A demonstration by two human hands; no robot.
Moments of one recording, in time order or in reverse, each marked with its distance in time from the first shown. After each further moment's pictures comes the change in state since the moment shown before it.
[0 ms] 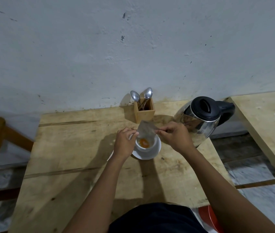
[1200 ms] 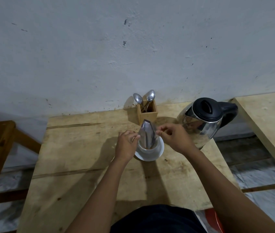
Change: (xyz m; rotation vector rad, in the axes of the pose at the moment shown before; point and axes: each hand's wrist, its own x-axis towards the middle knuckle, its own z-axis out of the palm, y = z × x) left_hand -0.008 0.009 -0.007 0.107 0.033 -0.009; right_hand 0.002 -0.004 0.002 -0.024 -0.074 0.019
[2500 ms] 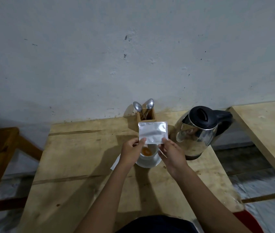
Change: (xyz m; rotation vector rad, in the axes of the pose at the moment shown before) left_hand -0.021 0.054 -0.012 -0.475 -0.085 -0.342; right_hand -0.039 -0.022 0.027 1.153 0.167 0.640
